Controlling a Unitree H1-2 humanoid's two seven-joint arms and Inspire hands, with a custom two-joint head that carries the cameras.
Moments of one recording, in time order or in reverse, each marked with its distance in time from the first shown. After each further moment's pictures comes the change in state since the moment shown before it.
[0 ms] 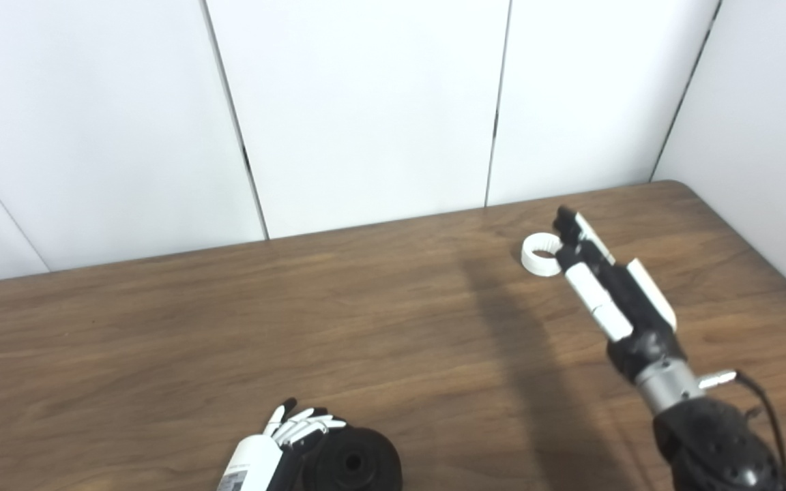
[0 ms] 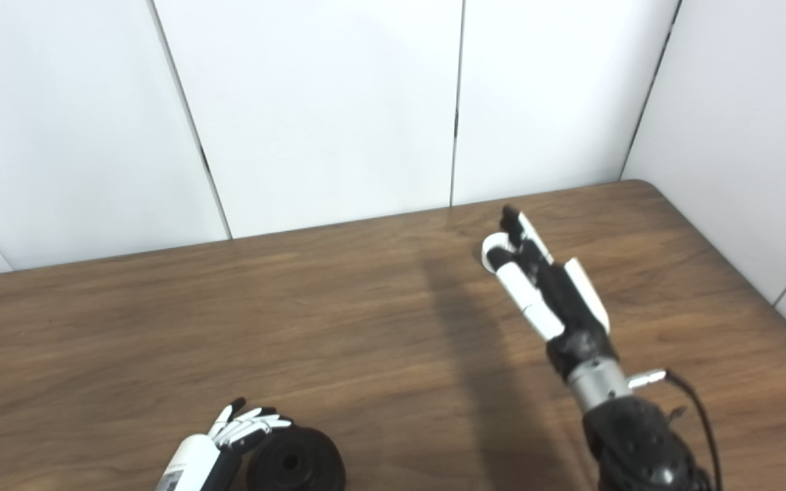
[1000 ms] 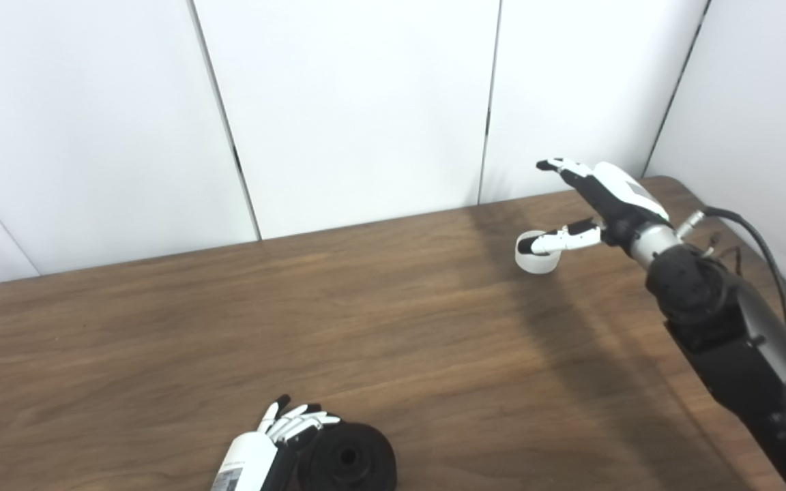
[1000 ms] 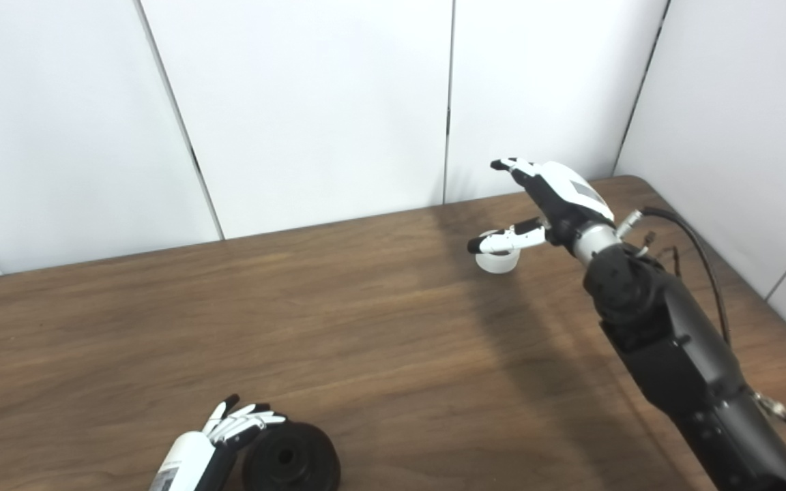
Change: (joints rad) left arm -0.009 -0.008 0.002 0.010 0.014 0.000 0.004; right arm -0.407 -0.360 0.214 0.515 -0.521 -0.002 0.278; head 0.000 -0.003
